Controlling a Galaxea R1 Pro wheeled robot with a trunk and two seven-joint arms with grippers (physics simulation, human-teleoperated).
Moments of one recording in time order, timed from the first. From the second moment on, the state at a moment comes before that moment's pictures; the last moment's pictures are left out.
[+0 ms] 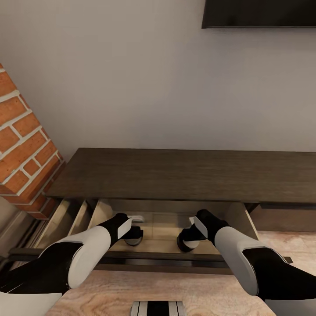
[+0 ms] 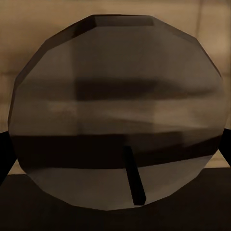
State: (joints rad) left arm -1.08 -0.17 0.02 0.02 0.08 0.52 0.13; right arm -1.04 0.10 0.04 -0.13 -0.01 0.77 0.06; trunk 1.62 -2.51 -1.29
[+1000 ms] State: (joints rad) left arm -1.08 -0.17 0.02 0.02 0.08 0.52 0.13; right arm -1.04 0.10 0.04 -0.13 -0.01 0.65 0.06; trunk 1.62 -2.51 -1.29
